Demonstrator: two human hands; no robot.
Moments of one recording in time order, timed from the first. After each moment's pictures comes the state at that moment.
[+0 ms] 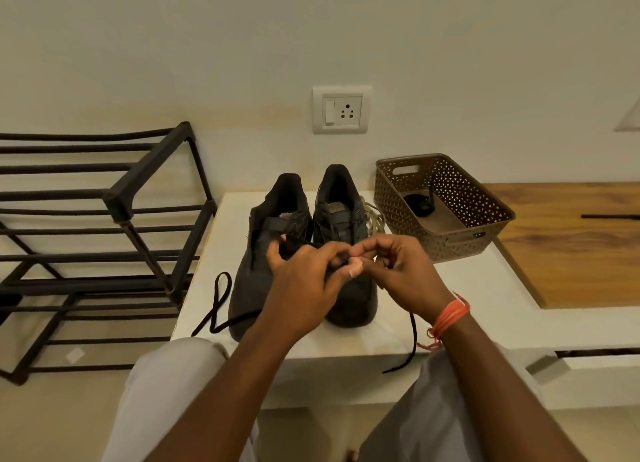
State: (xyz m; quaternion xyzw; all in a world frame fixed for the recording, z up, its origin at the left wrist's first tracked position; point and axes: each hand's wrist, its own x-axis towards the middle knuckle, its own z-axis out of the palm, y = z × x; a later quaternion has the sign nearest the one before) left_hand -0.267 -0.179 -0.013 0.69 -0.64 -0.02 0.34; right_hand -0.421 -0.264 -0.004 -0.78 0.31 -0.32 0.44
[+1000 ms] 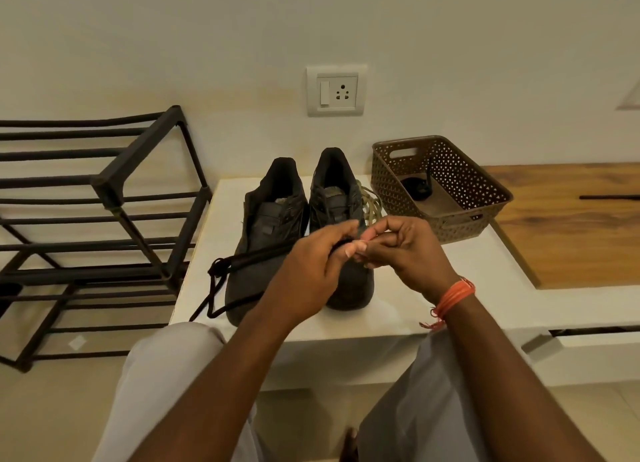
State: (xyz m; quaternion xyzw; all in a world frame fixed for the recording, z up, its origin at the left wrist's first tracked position) left_hand -0.274 -0.183 -0.015 0.60 -0.66 -0.15 0.42; right_hand -0.430 -0.270 -0.007 -0.70 0.33 -0.33 0.55
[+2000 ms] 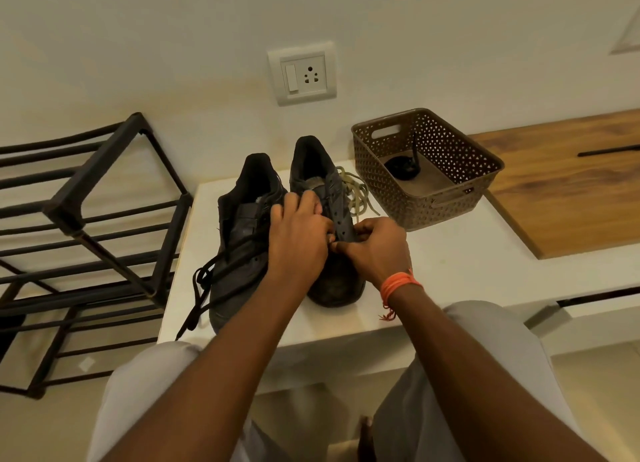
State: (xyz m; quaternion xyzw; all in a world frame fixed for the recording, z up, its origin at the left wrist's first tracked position) left_hand -0.275 -0.245 -0.031 0.73 -0.66 0.14 0.08; right_hand -0.396 -0.285 -0.057 -0.66 0.59 -0.31 0.35
